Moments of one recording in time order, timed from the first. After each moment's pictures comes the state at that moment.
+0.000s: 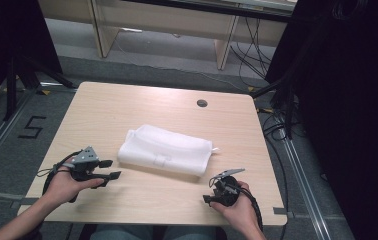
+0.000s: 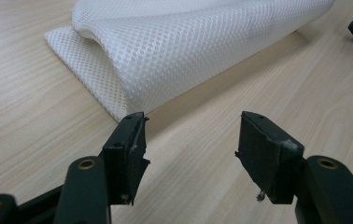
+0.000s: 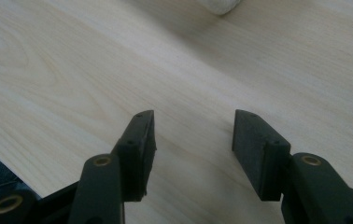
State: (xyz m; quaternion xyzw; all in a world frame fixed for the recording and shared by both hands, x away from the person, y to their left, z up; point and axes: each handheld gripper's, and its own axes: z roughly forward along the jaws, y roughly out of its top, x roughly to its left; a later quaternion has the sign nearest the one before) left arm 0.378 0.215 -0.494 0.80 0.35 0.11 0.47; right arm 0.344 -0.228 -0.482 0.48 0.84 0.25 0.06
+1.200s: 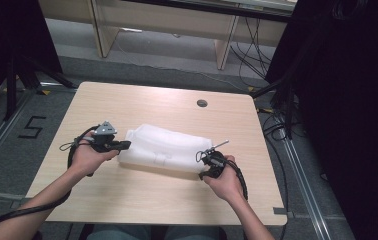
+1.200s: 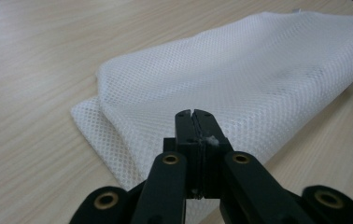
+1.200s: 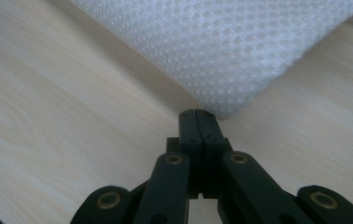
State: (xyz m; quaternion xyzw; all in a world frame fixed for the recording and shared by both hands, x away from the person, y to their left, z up) left arm 0.446 0.175 -0.463 0.81 0.36 0.14 0.44; right arm 0.410 -0.189 -0.456 0.48 0.85 0.20 0.04
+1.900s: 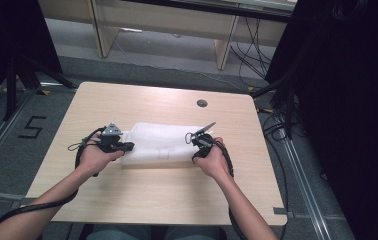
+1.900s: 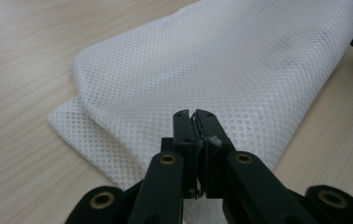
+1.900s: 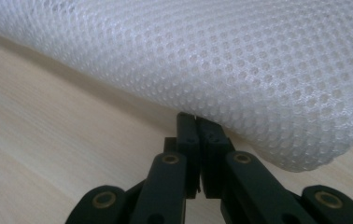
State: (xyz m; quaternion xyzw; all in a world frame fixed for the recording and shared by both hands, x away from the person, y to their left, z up) left arm 0.454 0.166 -0.478 0.81 0.38 0.14 0.42; right arm 0.468 -0.157 -0.451 0.51 0.84 0.16 0.04
